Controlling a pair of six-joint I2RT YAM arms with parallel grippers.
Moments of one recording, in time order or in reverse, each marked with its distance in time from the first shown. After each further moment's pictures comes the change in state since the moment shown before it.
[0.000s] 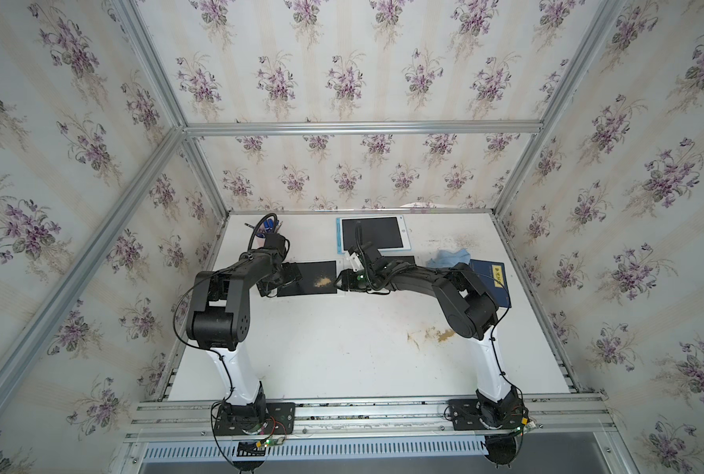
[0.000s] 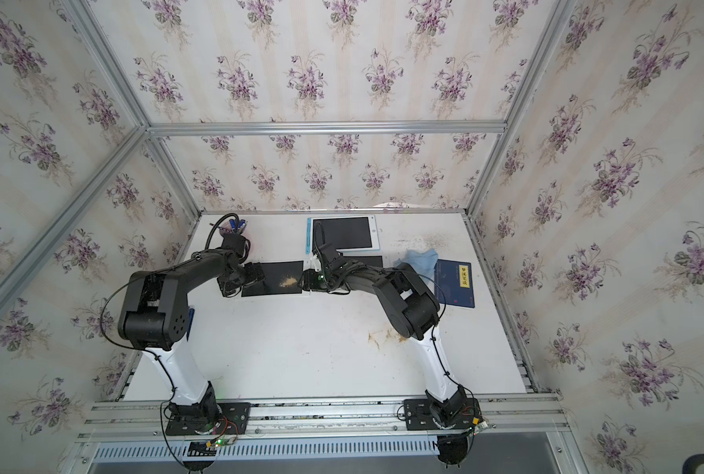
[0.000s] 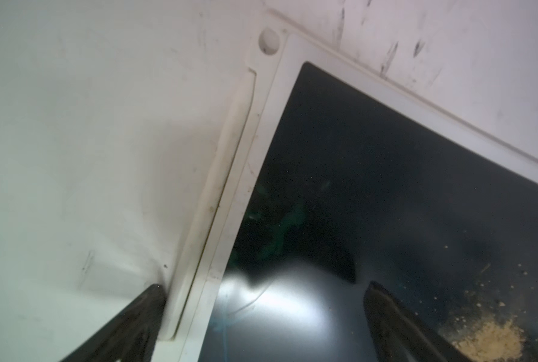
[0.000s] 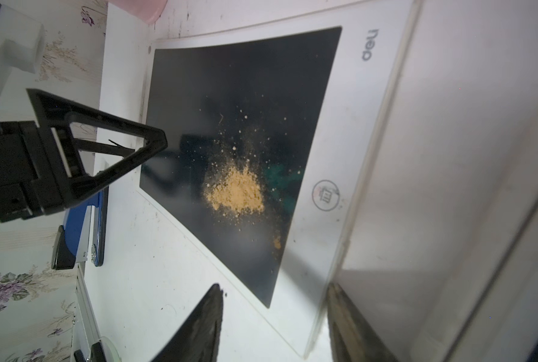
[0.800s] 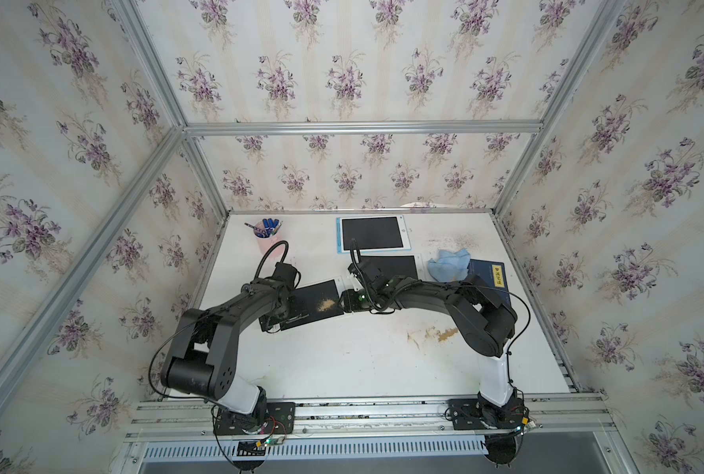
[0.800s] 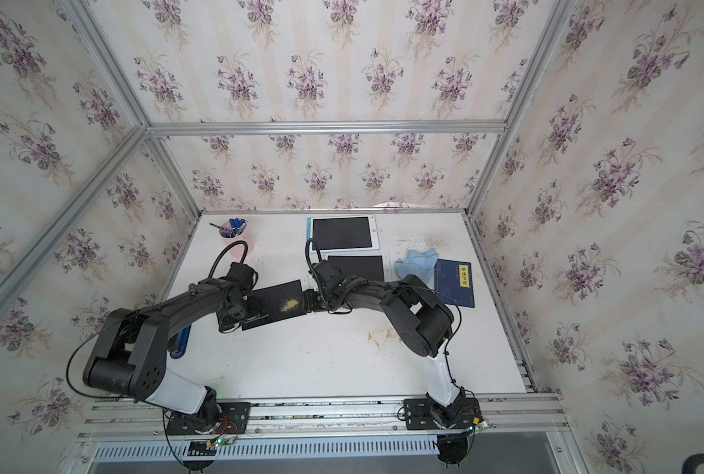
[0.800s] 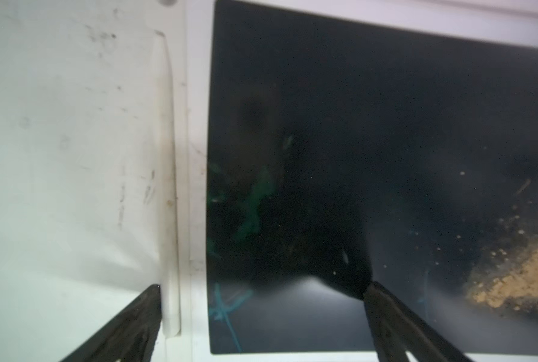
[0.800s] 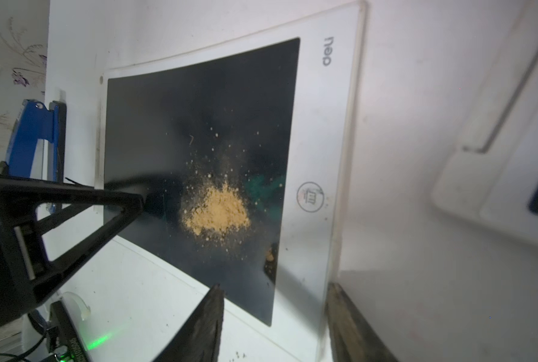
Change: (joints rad) left arm -0.184 -0.406 -0.425 -0.086 -0.019 -0.094; right arm 0.142 -0.226 -0.270 -0.051 0.138 -0.002
